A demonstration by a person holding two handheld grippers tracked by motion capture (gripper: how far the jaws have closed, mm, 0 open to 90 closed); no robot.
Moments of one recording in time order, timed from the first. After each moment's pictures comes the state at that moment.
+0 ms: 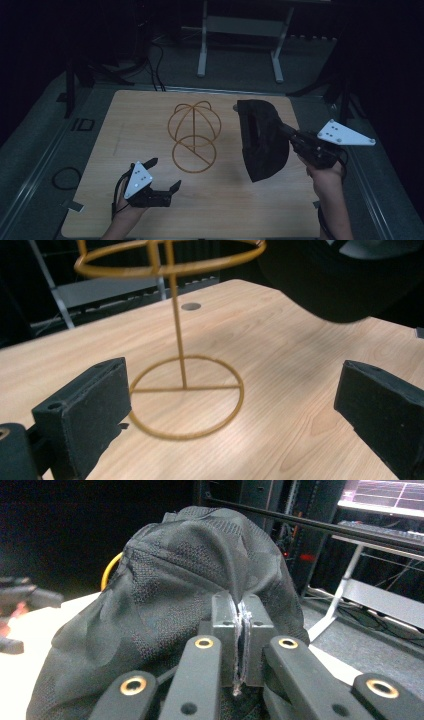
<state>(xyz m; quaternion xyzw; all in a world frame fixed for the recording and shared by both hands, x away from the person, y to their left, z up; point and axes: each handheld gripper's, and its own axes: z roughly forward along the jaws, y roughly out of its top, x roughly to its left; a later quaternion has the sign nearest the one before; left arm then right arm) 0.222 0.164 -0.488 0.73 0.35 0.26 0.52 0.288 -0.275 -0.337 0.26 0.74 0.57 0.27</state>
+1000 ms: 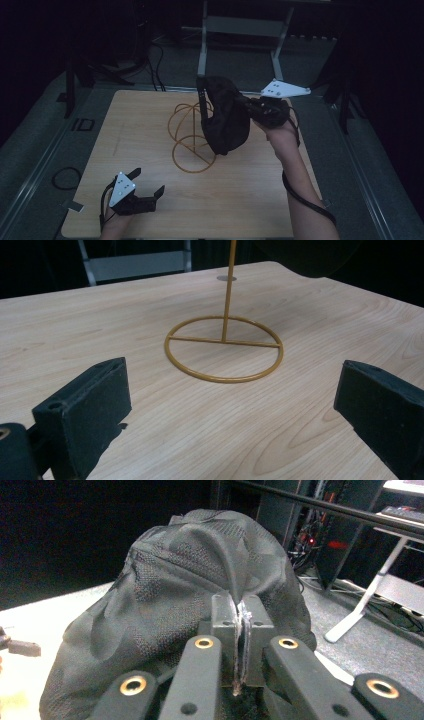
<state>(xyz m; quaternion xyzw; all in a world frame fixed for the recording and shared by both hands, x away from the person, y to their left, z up) 0.214 0.198 -0.529 0.71 0.40 0.27 0.51 0.364 -0.172 -0.313 0.24 0.78 0.53 0.23</state>
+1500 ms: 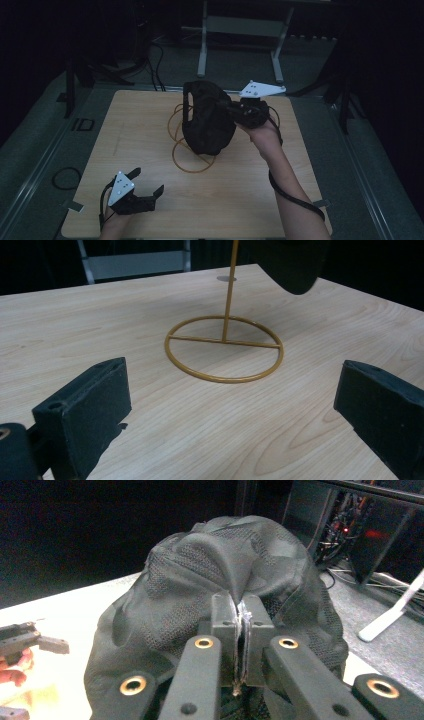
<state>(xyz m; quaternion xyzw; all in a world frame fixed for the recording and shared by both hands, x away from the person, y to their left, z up) 0.215 0.200 -0.530 0.71 0.41 0.27 0.52 0.374 -0.134 -0.326 0.23 0.80 0.53 0.18</state>
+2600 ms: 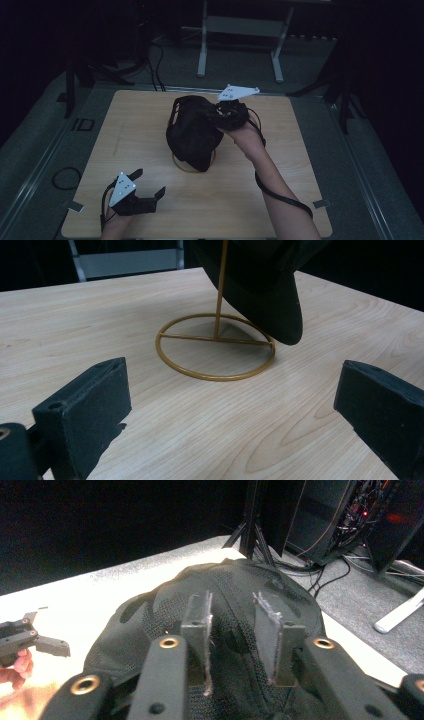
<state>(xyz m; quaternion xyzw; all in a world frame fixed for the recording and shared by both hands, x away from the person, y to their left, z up) 0.214 0.198 -0.531 0.71 0.40 0.26 0.52 0.382 -0.094 -0.346 0.22 0.82 0.50 0.17</state>
